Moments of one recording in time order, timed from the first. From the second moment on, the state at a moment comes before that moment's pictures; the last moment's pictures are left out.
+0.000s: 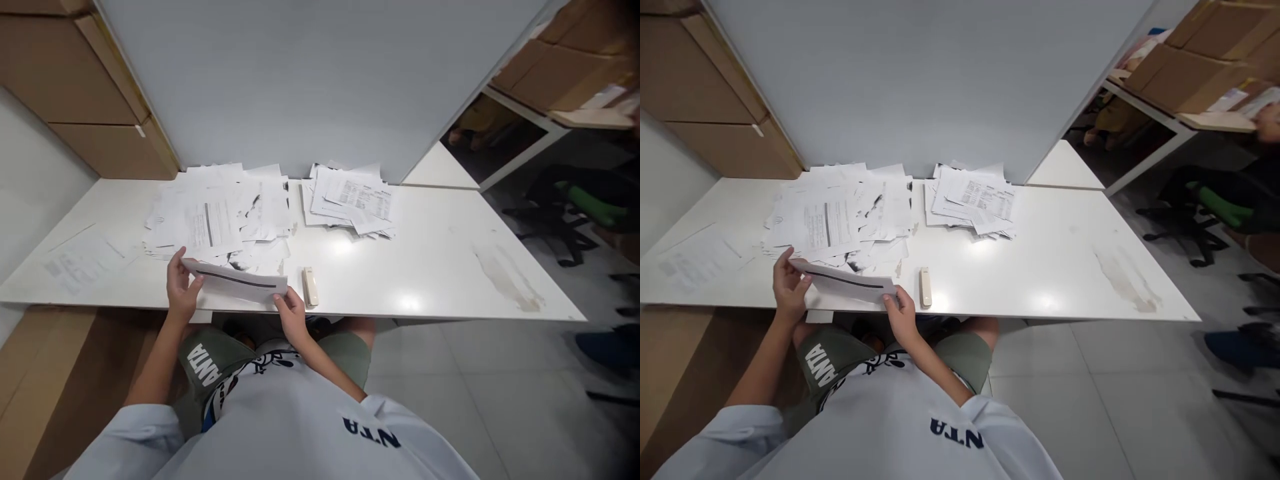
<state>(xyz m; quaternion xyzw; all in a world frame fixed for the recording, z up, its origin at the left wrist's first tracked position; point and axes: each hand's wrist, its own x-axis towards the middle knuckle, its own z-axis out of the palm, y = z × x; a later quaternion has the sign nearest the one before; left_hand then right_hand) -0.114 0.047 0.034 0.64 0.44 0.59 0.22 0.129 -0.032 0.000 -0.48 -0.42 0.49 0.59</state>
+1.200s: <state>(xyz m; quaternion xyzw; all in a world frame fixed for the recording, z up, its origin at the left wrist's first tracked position) 0.078 0.030 0.005 0.94 0.26 0.15 0.18 0.352 -0.127 -0.012 -0.64 -0.21 0.52 0.52</state>
